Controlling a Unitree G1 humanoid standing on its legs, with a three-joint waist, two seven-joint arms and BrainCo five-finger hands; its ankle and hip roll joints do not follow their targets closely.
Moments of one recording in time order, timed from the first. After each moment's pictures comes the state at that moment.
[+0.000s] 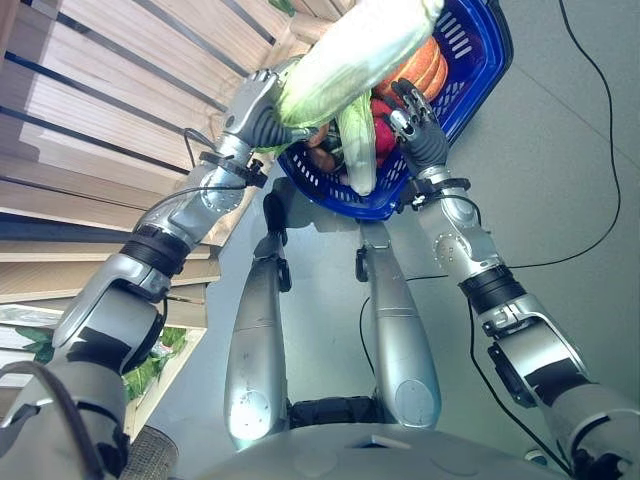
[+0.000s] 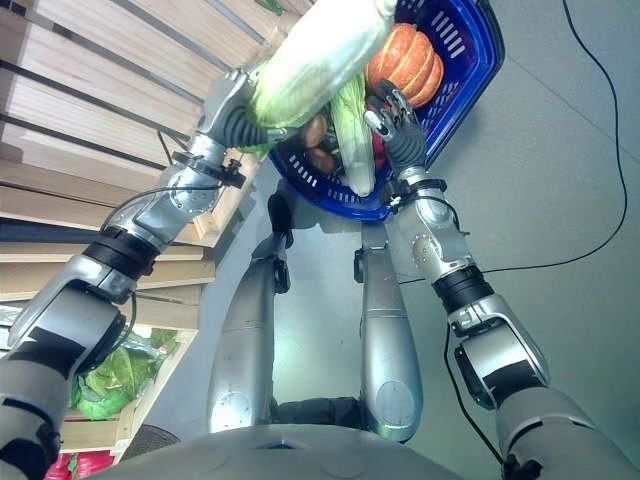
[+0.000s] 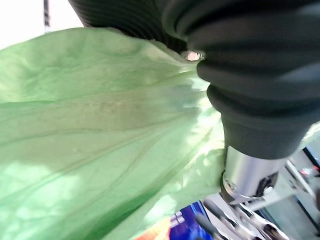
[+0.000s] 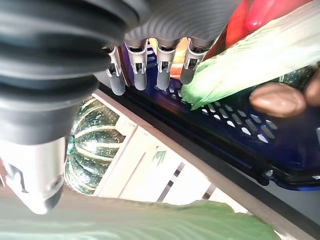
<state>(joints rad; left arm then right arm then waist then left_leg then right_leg) -0.86 0.60 -0.58 0.51 0.27 -0.42 0.39 -0.66 -0.38 0.37 0.42 0.82 -0.26 -0.04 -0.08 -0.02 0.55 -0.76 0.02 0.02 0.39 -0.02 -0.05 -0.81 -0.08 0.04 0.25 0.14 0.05</state>
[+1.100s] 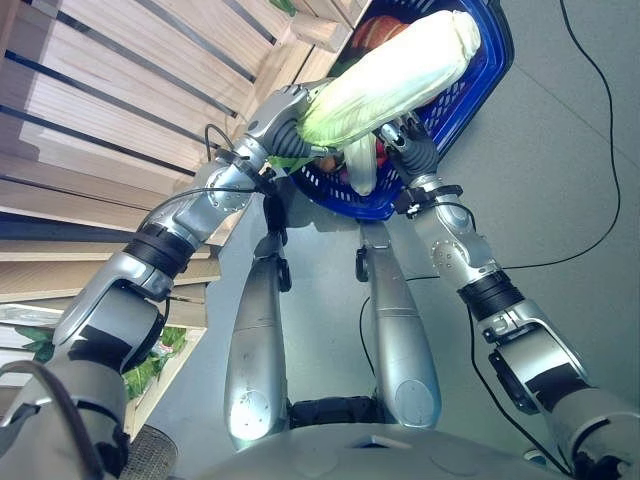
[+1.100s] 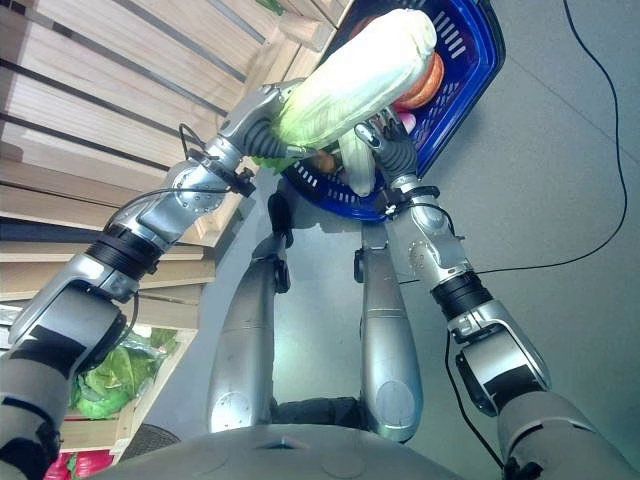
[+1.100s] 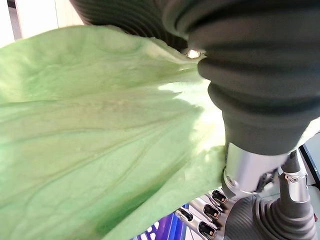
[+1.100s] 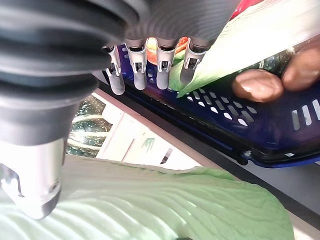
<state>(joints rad) -0.87 0.60 -0.60 0.45 0.22 -0.40 0.17 -0.63 -0.38 0.40 0.38 0.85 -0.24 -0.01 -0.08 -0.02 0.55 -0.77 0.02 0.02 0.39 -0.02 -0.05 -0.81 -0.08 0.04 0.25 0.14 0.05</state>
